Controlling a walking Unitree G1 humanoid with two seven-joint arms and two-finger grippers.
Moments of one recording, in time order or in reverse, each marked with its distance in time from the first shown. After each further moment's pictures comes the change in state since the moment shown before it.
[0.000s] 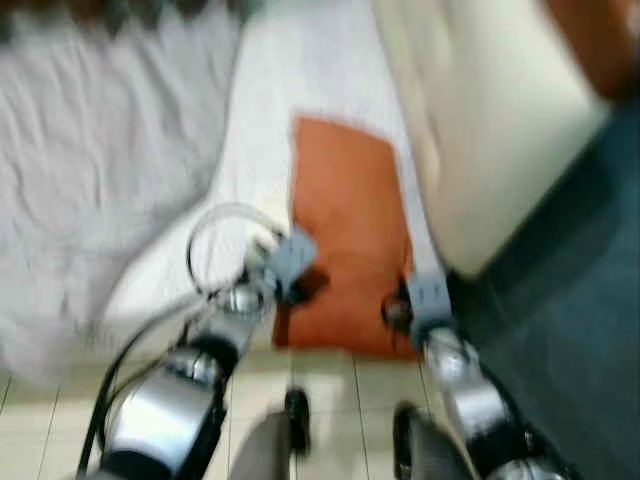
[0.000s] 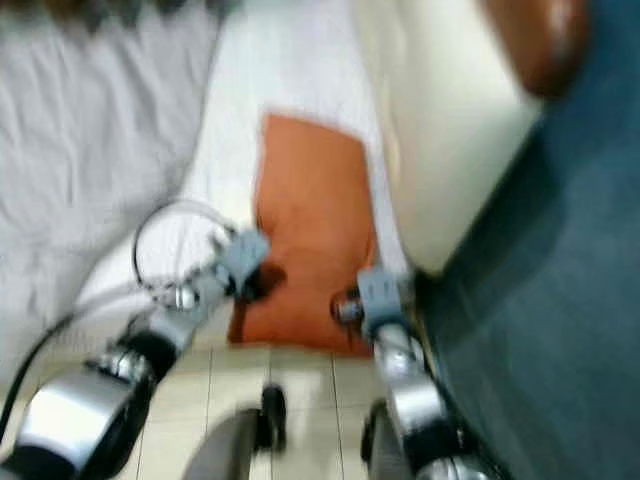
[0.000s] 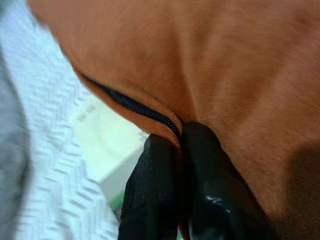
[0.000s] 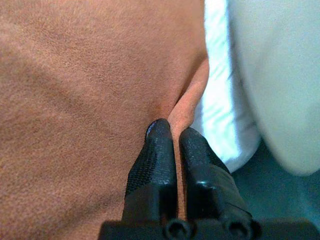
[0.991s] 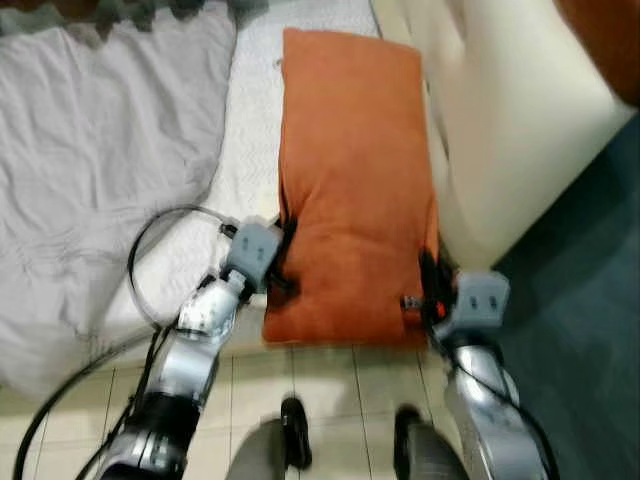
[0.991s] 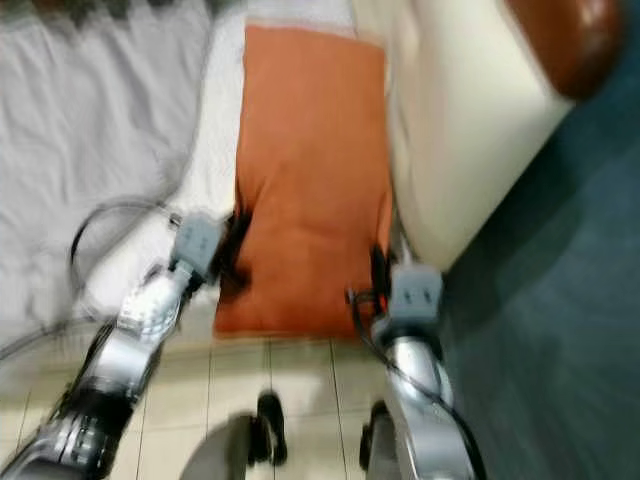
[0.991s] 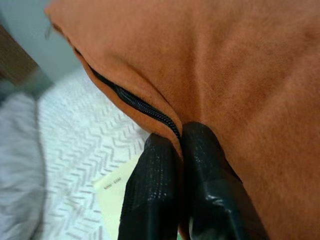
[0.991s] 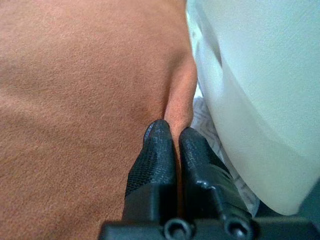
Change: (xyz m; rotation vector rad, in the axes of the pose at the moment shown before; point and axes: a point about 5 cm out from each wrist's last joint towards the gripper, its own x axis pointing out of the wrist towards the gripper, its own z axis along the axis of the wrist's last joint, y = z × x) left arm -0.063 0.017 0.012 -0.198 -0.370 0.054; right arm -0.069 -0.008 0.042 0.269 -0.266 -0.054
